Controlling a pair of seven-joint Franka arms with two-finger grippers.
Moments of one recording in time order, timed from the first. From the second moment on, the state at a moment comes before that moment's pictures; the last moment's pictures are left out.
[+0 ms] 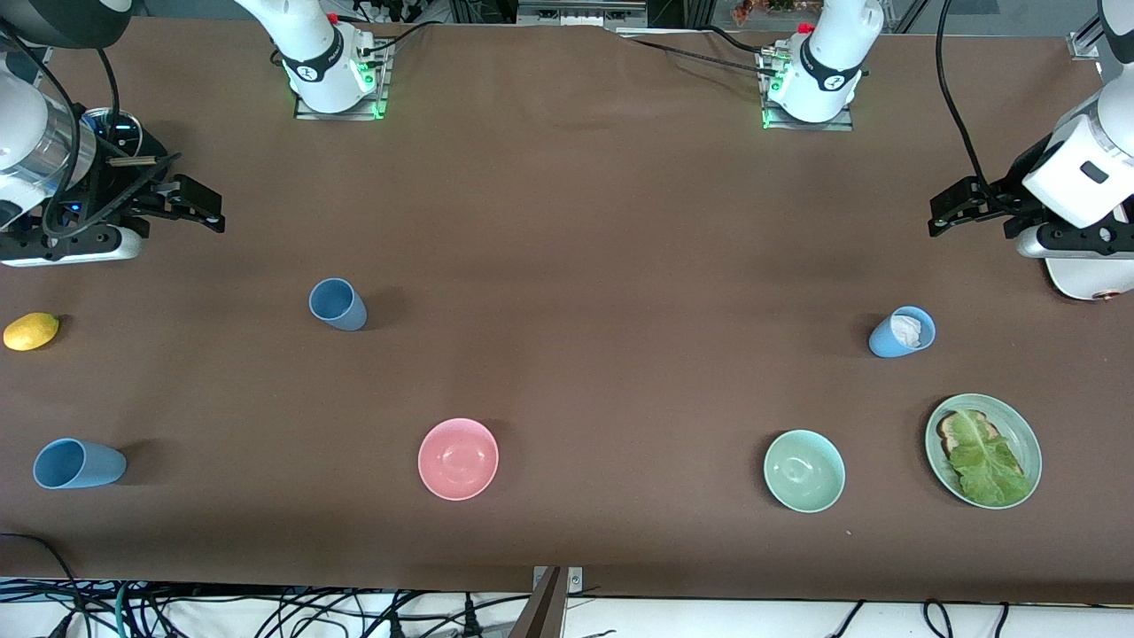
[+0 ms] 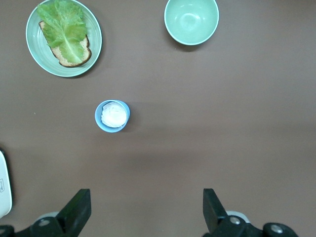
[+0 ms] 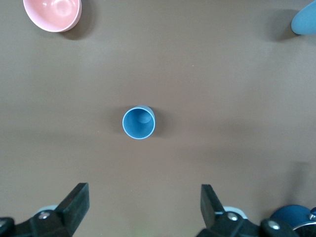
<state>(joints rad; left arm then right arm) -0.03 0.01 -0.01 -1.65 -0.01 1.59 -0.04 0.08 0.08 0.03 -1.55 0.02 1.55 0.03</state>
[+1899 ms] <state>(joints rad) 0.20 0.48 -0.01 -1.82 0.04 2.06 0.26 0.08 0.09 0.03 -1.63 0.02 1.65 0.03</state>
